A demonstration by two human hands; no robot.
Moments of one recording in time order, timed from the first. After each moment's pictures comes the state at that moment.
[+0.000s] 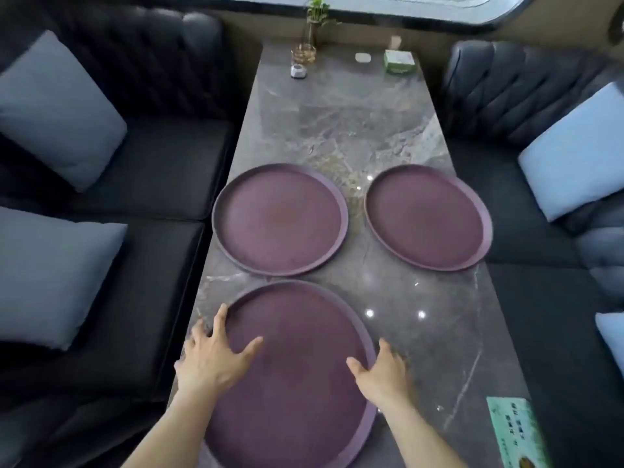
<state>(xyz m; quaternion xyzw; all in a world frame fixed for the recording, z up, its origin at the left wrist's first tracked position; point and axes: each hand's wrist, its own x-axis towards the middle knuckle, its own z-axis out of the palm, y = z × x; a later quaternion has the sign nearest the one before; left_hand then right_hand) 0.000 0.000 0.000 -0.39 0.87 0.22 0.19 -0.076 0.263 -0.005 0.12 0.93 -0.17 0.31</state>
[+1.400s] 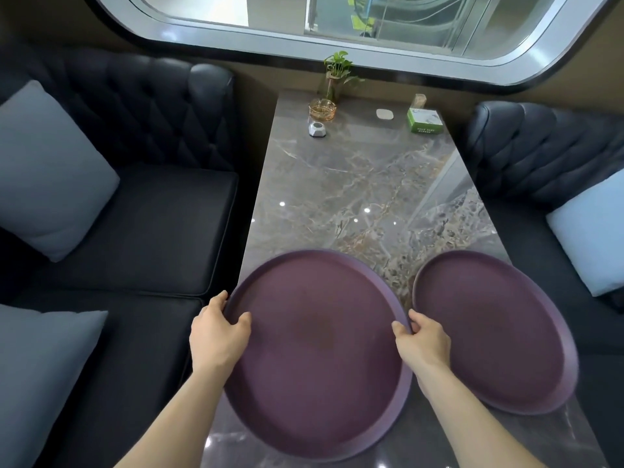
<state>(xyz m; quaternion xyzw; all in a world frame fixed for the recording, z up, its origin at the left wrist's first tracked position) -0.259 -0.168 -0.009 -0.44 0.80 0.42 -0.04 -0.360 0.122 -0.001 0.21 0.90 -0.37 0.14</state>
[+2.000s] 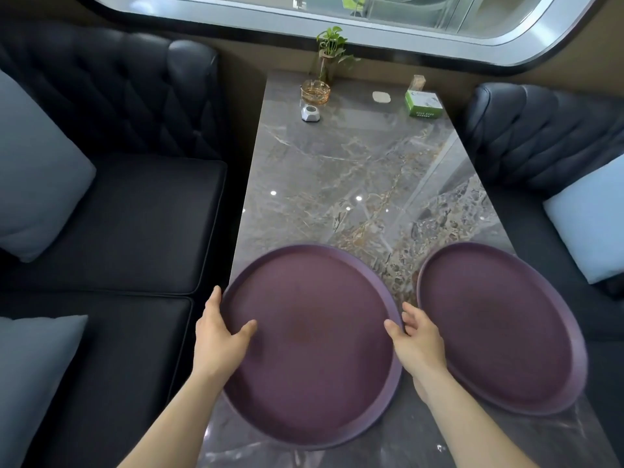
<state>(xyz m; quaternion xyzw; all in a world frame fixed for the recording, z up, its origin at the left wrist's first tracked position) -0.269 -0.175 -0.047 -0.38 0.78 0.50 0.00 -0.366 0.115 -0.034 0.21 0.86 -0.44 0.14</state>
